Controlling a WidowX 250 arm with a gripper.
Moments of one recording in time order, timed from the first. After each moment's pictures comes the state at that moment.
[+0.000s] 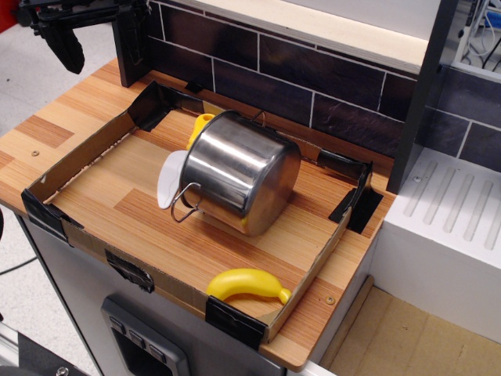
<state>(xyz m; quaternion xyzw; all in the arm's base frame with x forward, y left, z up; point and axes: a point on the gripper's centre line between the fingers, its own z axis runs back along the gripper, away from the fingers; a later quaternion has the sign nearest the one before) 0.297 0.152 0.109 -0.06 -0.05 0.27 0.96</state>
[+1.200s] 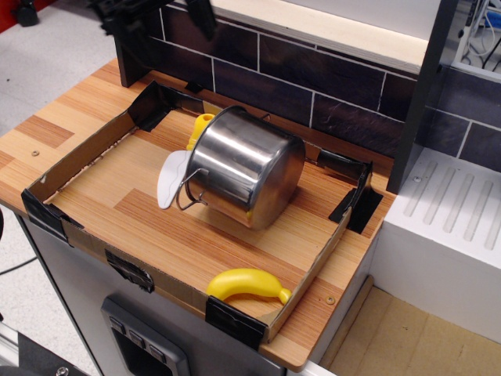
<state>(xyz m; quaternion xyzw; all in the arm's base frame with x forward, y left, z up) 0.317 0.070 0.125 -0.24 0.01 0.23 0.94</state>
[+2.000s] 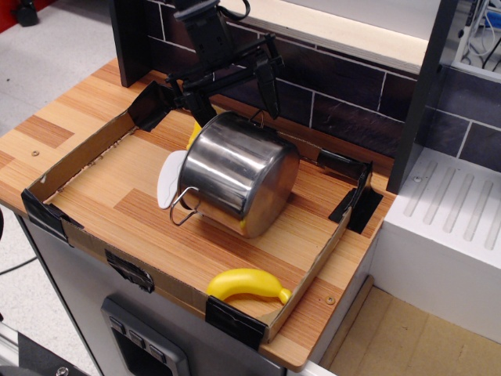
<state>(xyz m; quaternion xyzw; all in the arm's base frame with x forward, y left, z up) 0.327 0.032 0.055 -0.20 0.10 0.29 0.93</state>
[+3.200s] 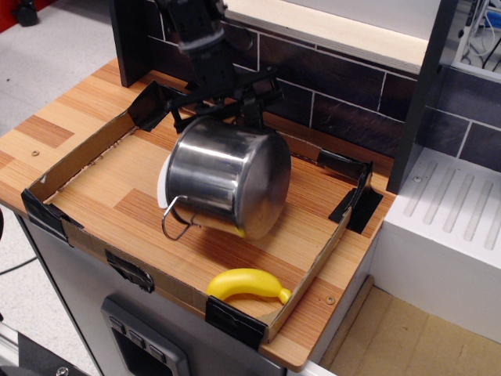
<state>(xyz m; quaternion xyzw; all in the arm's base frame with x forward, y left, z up) 0.317 0.028 0.043 -0.15 0.05 0.28 0.95</state>
